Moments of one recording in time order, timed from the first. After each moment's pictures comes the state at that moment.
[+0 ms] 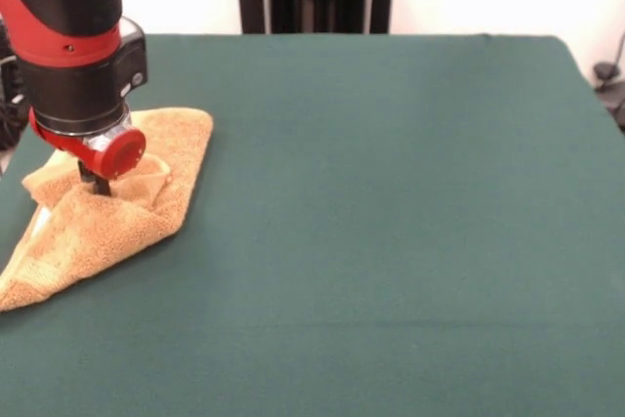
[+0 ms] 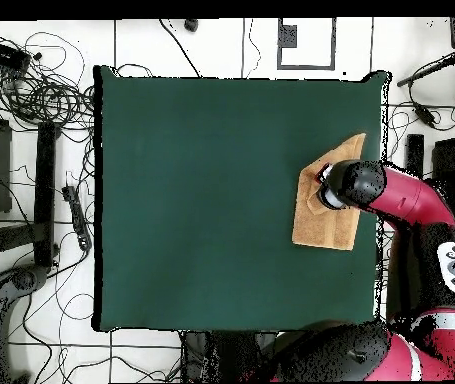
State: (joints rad) arm -0.53 -0.34 0.06 1.21 -0.25 0.68 2.05
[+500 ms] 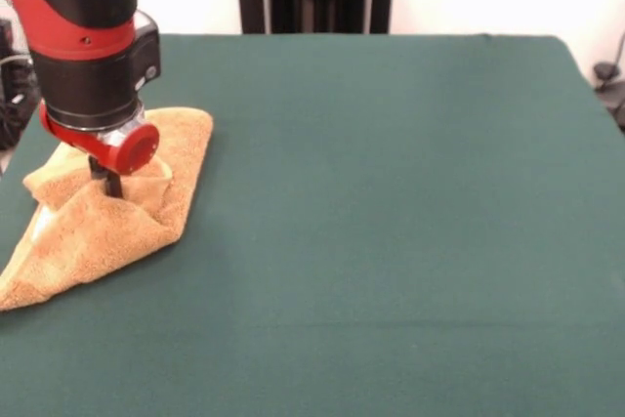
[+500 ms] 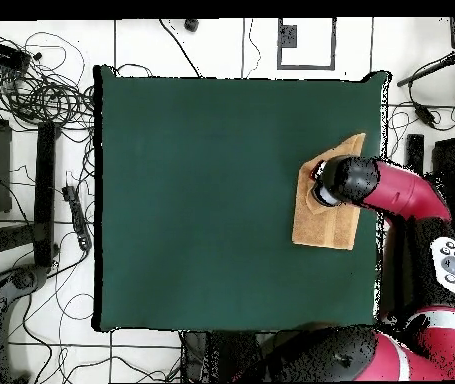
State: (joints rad) arm -0.50 -0.35 0.05 1.21 -0.26 0.70 2.05
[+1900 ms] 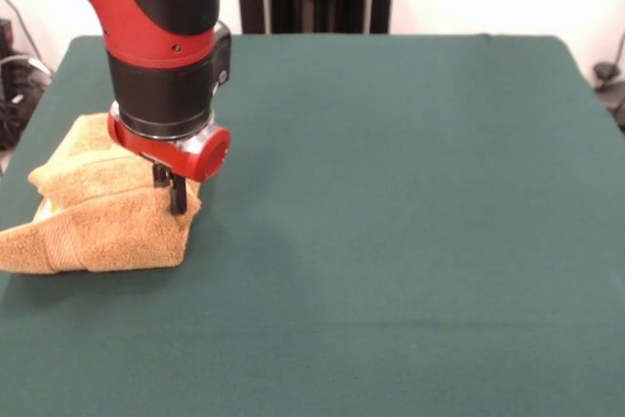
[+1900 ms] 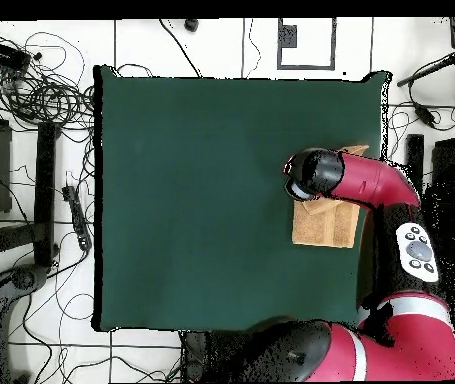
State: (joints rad) arm -0.41 -0.36 0.06 1.22 -0.25 0.70 2.05
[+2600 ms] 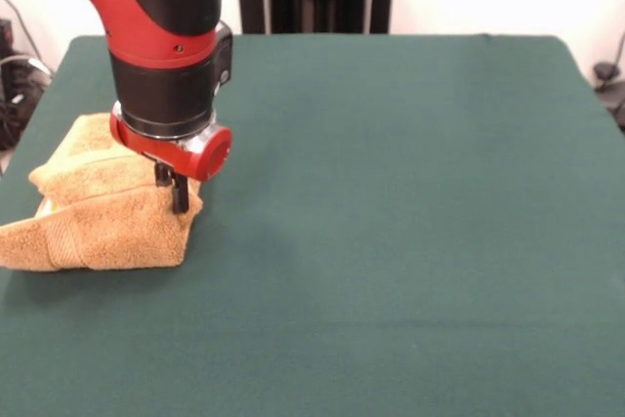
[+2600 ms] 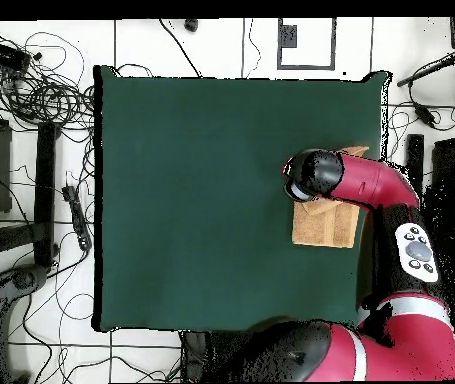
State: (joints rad) arm -0.41 -0.36 0.06 1.23 -0.25 0.70 2.05
